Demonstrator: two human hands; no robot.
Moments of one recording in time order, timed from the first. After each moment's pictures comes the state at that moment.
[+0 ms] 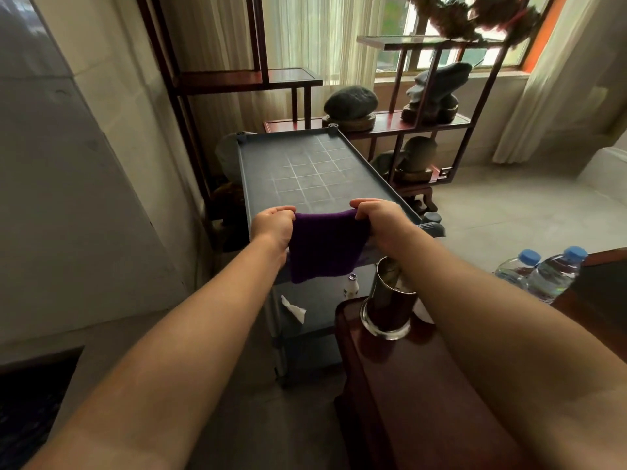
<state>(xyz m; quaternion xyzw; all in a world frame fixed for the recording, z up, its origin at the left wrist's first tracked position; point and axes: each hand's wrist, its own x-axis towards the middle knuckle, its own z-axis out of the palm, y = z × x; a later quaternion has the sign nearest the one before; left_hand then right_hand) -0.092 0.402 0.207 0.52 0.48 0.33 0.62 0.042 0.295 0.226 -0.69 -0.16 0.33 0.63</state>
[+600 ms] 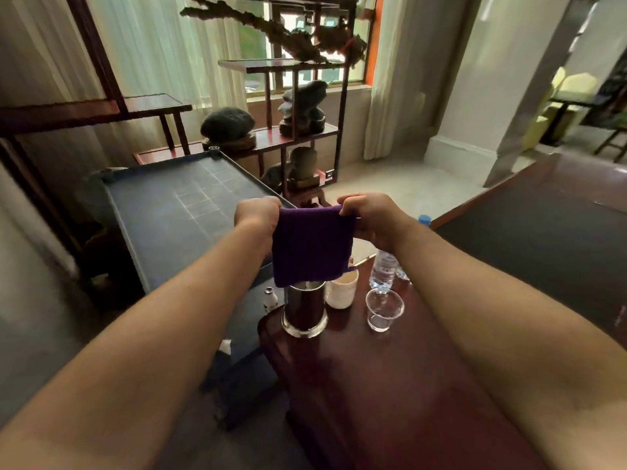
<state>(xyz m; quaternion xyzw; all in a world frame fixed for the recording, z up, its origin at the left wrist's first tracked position) 0.009 0.326 0.261 0.64 0.35 0.17 0.66 0.075 0.147 0.277 -0.72 -0.12 0.21 0.65</state>
